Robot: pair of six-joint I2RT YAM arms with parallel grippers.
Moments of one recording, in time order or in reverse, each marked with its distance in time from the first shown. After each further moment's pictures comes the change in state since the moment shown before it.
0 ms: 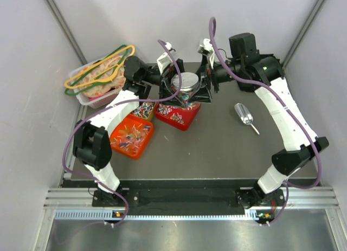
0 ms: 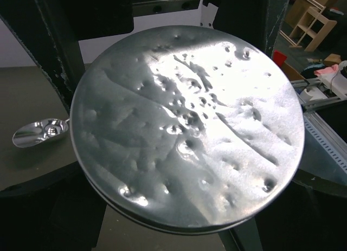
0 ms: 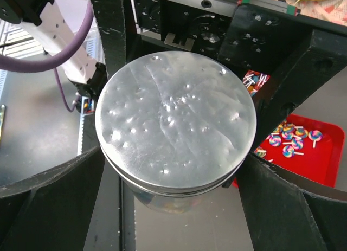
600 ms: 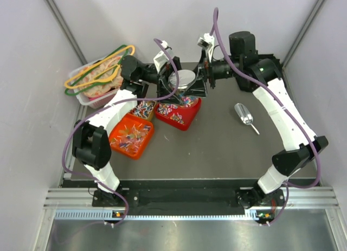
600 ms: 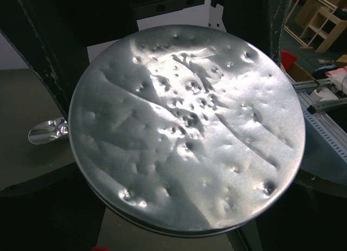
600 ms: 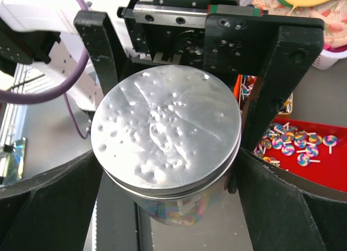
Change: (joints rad) left arm 0.019 0.000 0.001 0.020 -0.002 0.000; right arm 0.000 -0.030 -0.091 0.217 0.006 0.229
